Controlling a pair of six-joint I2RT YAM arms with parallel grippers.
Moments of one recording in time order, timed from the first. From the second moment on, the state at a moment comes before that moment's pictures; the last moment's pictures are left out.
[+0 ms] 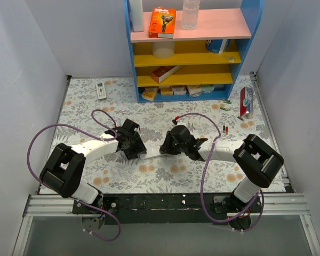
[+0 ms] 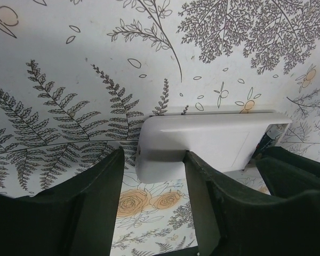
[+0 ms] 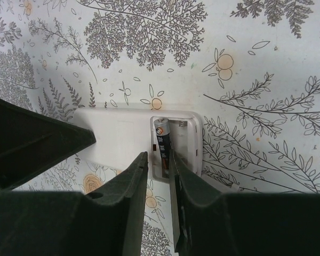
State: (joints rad) left arm -0.56 1.47 0.76 -0.41 0.02 -1.00; right arm 0.89 1.62 0.74 0.17 0.02 0.86
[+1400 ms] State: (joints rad) left arm -0.57 1.48 0.77 -0.42 0.06 -0.91; right arm 0.88 1.77 1.23 -0.49 0.02 0.60
